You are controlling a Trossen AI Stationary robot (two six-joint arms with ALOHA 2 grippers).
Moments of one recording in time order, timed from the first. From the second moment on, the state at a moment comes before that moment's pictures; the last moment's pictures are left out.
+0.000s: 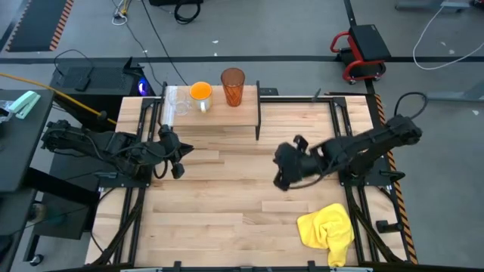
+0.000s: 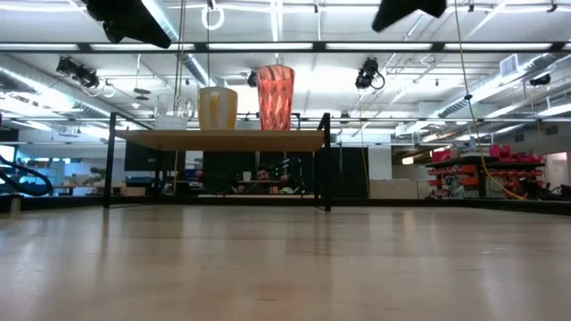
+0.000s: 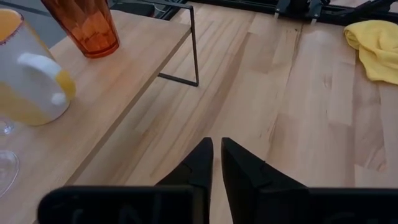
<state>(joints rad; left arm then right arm) -0.26 0.84 0.86 -0.67 -0.60 -0.38 0.33 1.44 1.40 -1.00 0.53 0.69</state>
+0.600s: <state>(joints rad) -0.26 0.84 0.86 -0.67 -0.60 -0.38 0.41 1.43 1.06 -0.84 0.58 0.90</state>
